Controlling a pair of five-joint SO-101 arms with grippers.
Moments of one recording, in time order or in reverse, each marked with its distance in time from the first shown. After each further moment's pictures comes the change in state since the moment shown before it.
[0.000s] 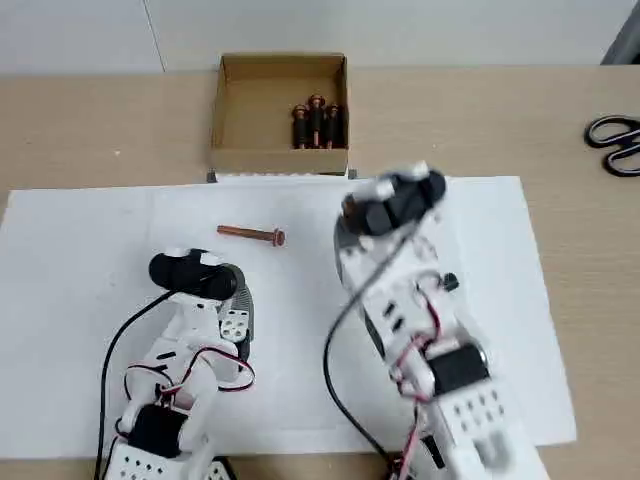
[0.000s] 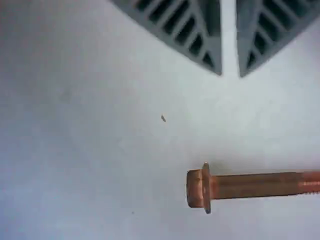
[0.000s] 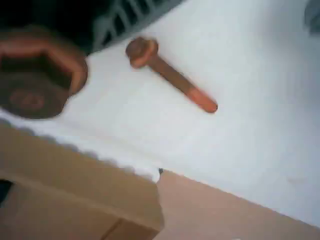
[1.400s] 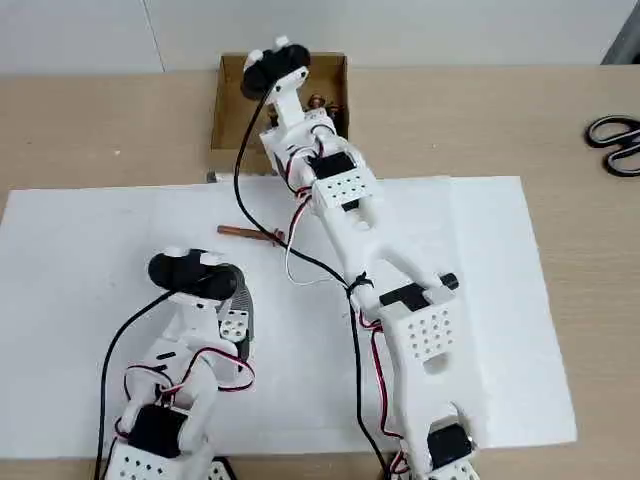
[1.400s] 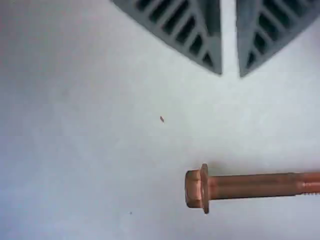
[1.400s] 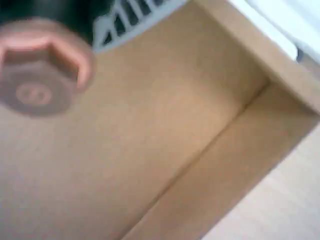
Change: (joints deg) left arm -0.2 0.0 0.0 0.0 0.0; right arm -1.8 100.8 -88.8 -2.4 10.2
